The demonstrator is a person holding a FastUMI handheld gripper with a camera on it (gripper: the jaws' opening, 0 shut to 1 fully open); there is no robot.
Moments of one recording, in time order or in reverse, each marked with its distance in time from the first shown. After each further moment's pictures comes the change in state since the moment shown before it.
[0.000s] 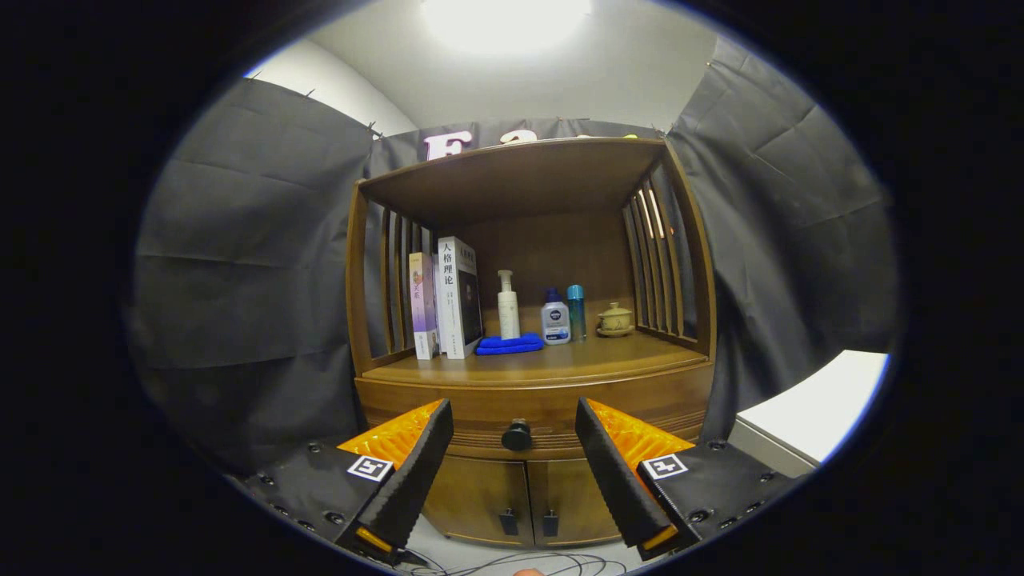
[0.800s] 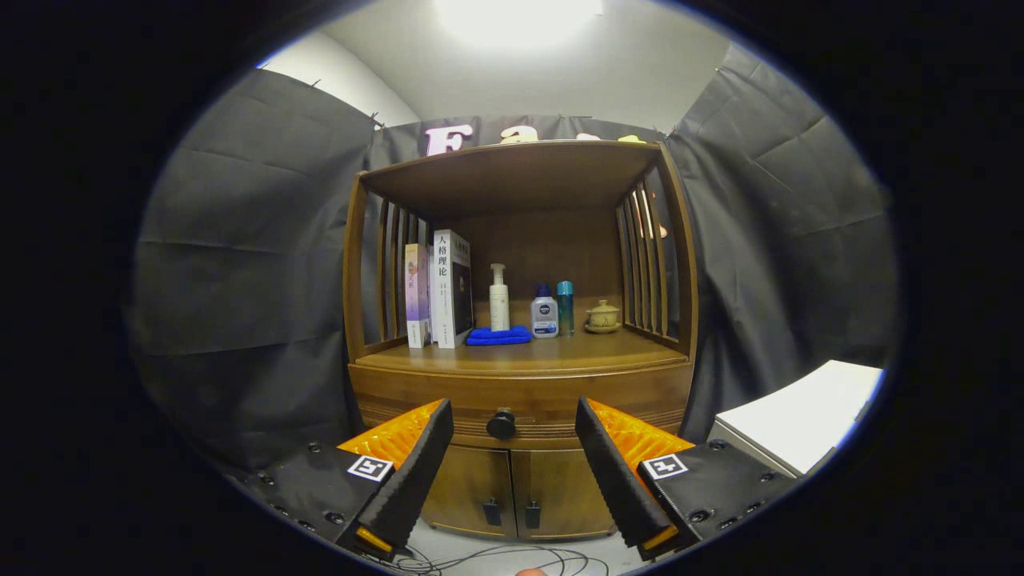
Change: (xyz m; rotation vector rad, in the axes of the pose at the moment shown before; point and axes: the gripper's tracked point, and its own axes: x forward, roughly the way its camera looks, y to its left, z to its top) arm -0.029 -0.016 0.001 -0.038 0.031 -0.033
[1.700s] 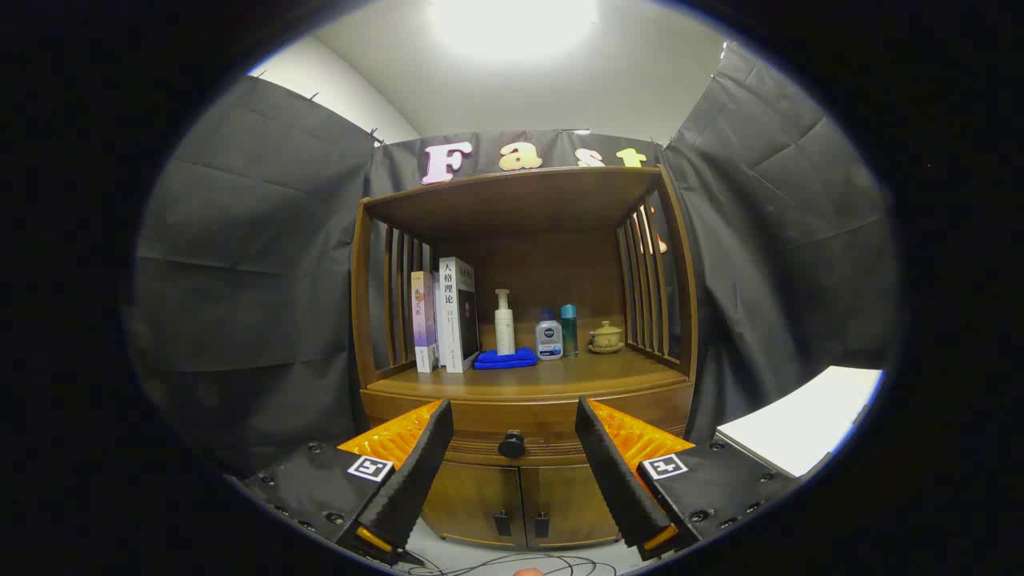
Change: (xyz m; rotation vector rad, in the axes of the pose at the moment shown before) arm -0.012 0.010 0.038 0.015 -0.068 0.008
